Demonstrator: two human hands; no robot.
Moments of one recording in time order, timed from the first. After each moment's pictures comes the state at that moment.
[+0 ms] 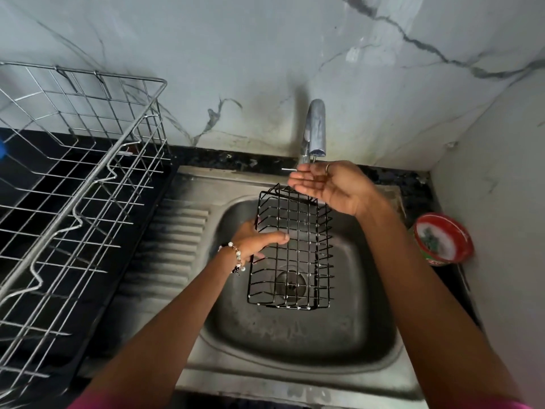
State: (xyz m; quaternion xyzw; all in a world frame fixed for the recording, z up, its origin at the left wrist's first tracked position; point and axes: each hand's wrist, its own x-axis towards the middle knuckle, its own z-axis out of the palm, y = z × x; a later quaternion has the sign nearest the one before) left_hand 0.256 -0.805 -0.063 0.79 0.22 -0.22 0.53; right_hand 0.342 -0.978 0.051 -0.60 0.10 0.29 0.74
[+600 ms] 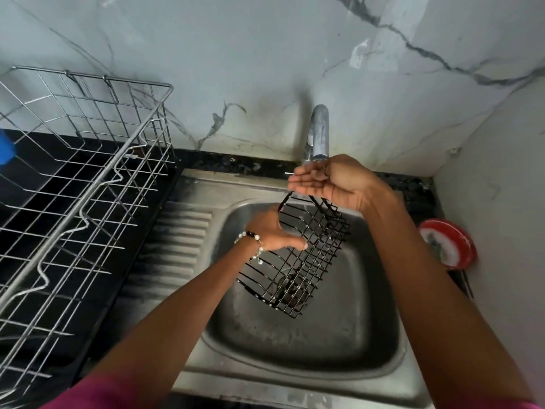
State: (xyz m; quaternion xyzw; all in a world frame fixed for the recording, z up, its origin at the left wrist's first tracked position) left_hand 0.280 -0.825 -0.043 0.91 0.07 -0.18 0.37; right_hand 0.351 -0.971 0.064 -0.64 0.07 0.31 0.70
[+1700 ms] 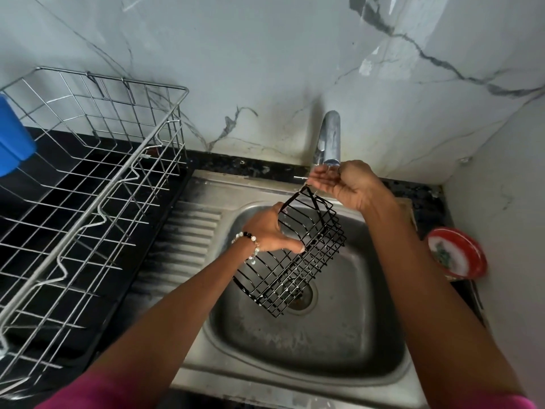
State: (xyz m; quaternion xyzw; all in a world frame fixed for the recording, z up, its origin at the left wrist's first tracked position) left_hand 0.277 -0.805 -0.038 0.95 0.06 -0.11 0.28; right_hand 0.365 -0.965 0.051 -0.59 0.16 0.27 0.74
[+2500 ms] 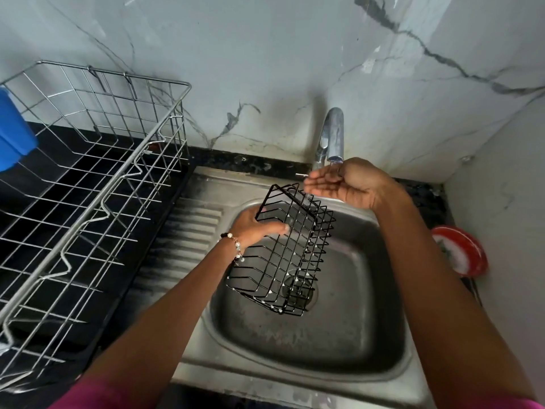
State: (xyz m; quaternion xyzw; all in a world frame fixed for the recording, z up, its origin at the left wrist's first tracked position) left_hand 0.264 -0.781 -0.054 0.81 0.20 -0.11 0.55; right_hand 0.364 -0.975 0.056 -0.60 0.07 0.37 0.71
